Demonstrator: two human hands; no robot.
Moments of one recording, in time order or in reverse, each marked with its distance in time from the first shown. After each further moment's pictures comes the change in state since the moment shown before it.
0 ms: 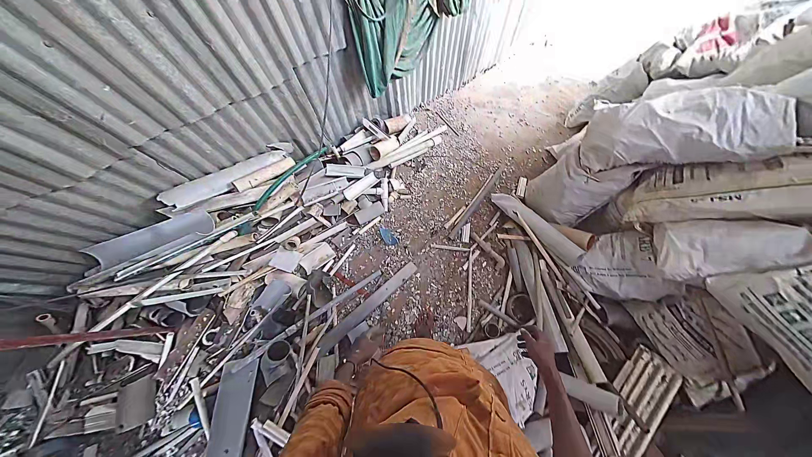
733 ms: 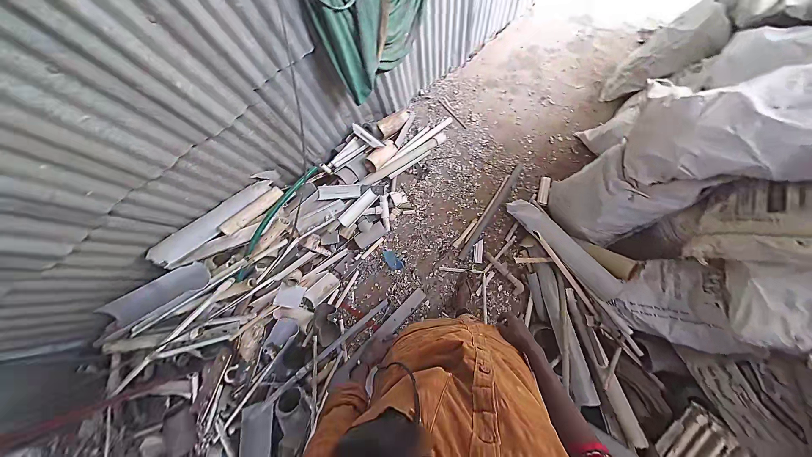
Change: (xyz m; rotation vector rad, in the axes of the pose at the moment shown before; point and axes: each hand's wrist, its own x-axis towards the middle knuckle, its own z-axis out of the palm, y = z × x) left_hand 0.165 0.132 -0.099 0.080 0.032 0.425; right_hand 0.225 -0.219 0.057 -0.586 -0.511 -0.032
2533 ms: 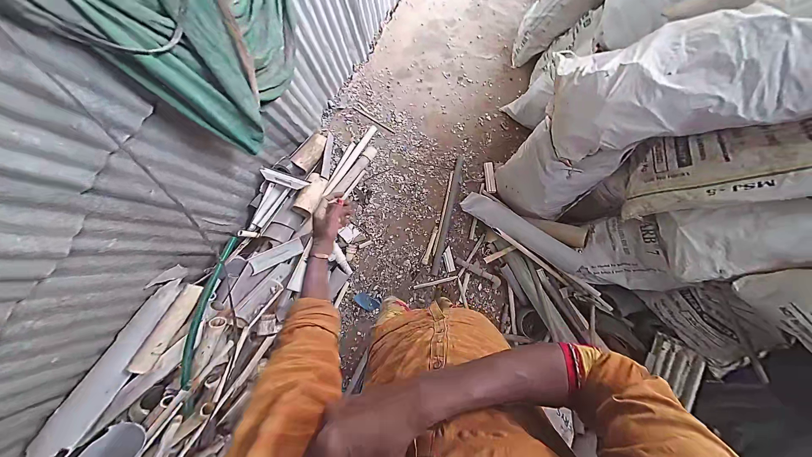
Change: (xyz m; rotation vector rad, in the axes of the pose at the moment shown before) left_hand 0.468 0.336 -0.225 -0.187 0.272 -0.035; right_hand -0.121 -0.371 -0.170 0.156 -0.594 -1.453
